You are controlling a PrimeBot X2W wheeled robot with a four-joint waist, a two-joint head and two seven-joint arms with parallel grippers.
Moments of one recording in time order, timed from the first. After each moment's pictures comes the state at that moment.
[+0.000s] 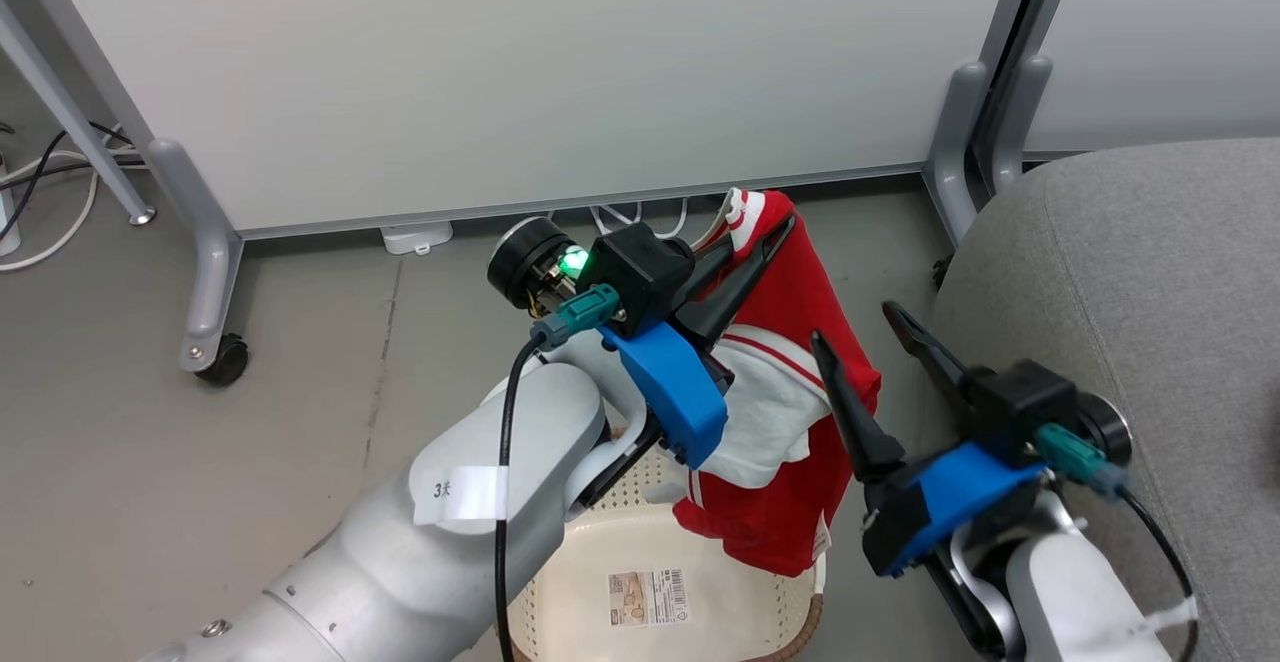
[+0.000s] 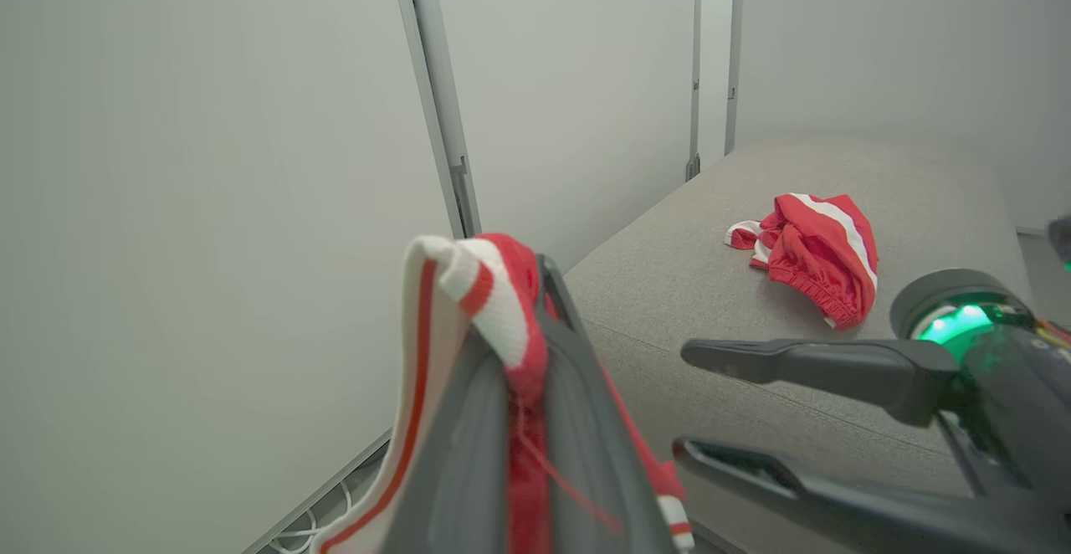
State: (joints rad) left arm -0.85 0.10 -1.03 0.60 -0.69 -0.13 -0.26; right arm -0.22 -0.05 0.18 0.10 0.10 0.13 0.01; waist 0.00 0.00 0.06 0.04
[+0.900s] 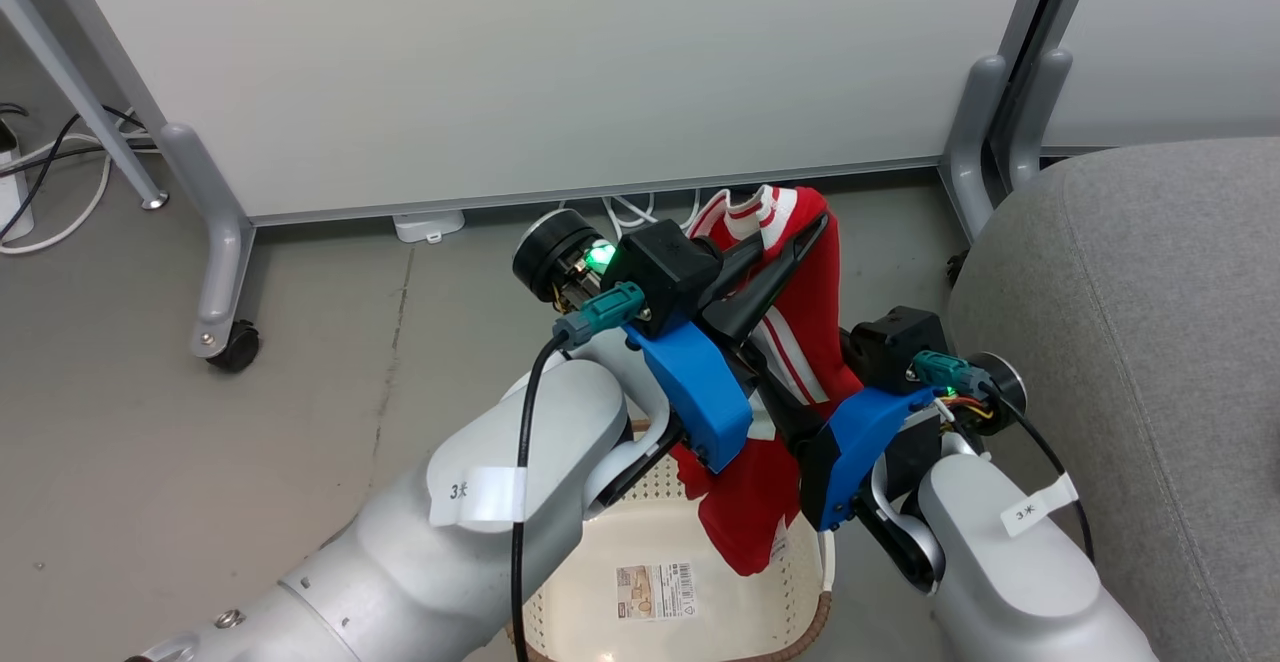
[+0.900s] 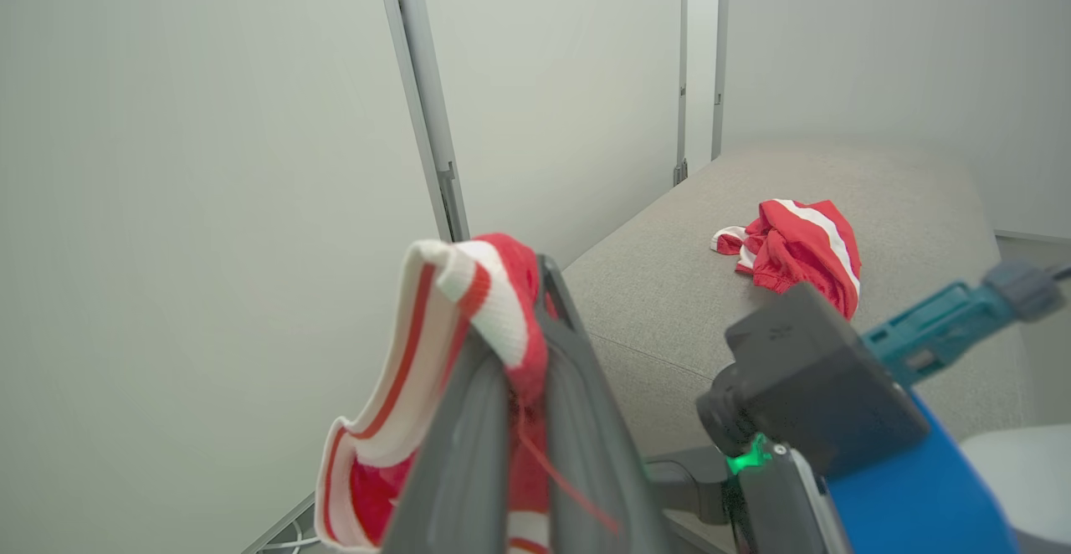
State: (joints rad) left arm -0.87 0.09 -1.06 0.58 -0.71 -0.13 -0.26; right arm -0.54 -0.07 0.41 0.64 0.24 0.13 -0.06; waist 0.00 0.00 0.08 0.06
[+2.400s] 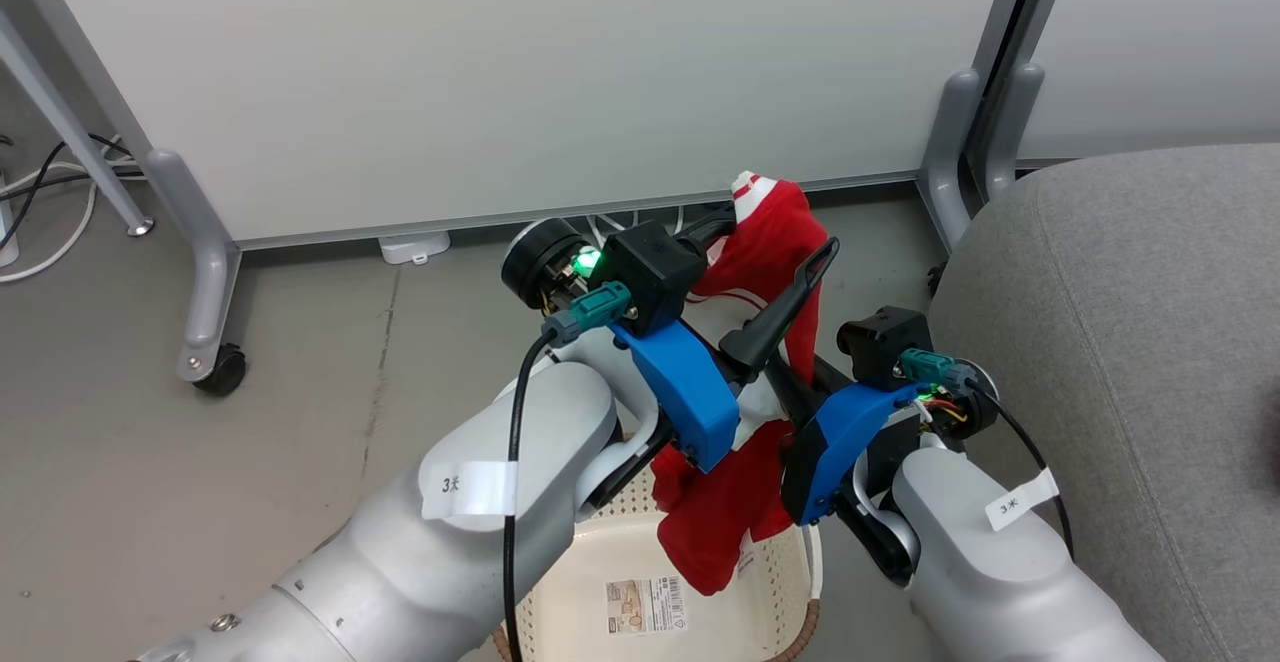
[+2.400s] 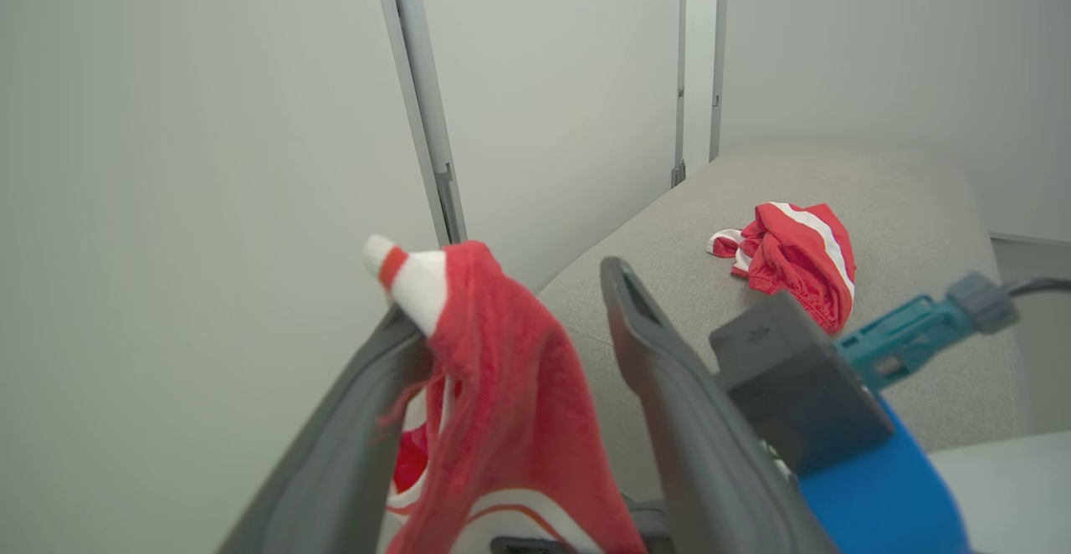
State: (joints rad) left arm -0.87 0.10 -1.06 0.60 -0.73 -0.13 -0.26; right arm -0.67 -0.05 0.57 0.90 0.43 0.13 -0.23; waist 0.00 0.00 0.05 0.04
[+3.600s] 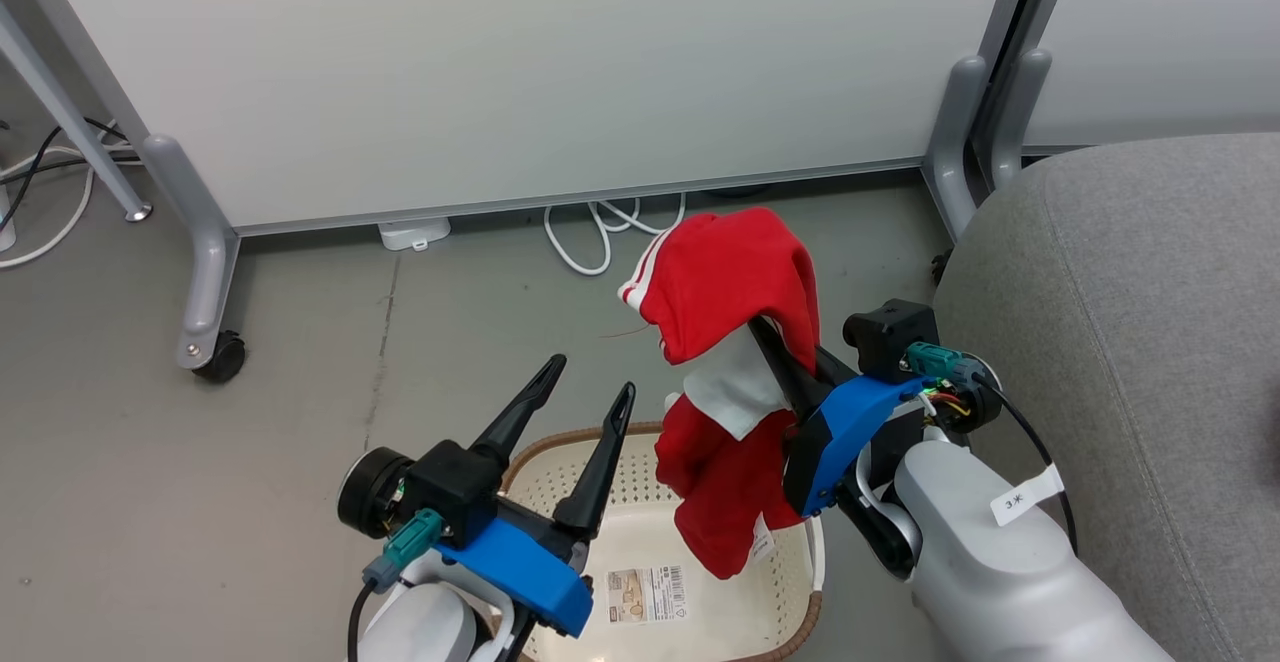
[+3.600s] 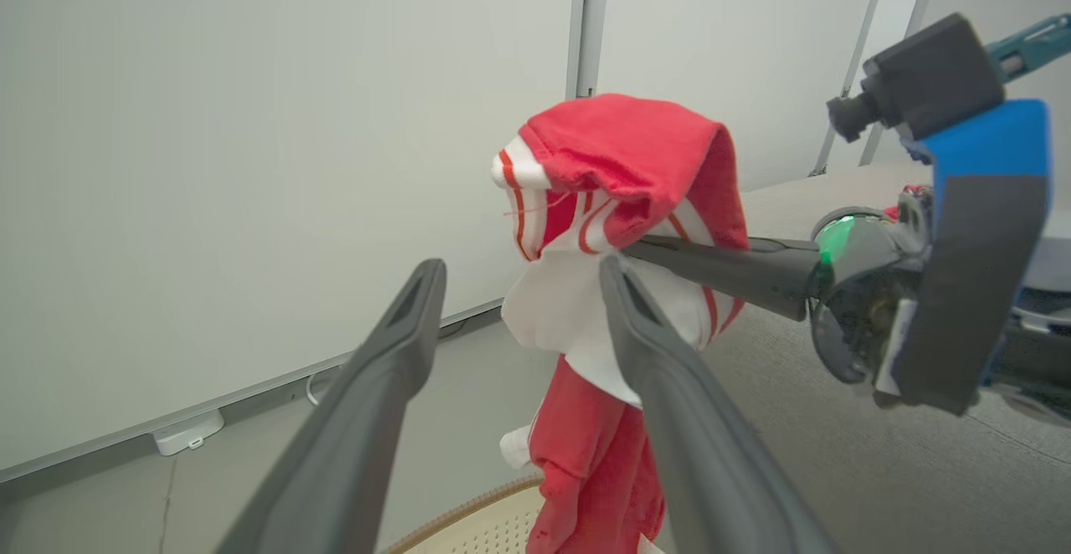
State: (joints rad) left arm -0.30 0.18 -0.59 0.32 -0.41 -0.11 -0.26; right arm -0.69 -0.05 0.57 0.92 0.45 0.13 -0.25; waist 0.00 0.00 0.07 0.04
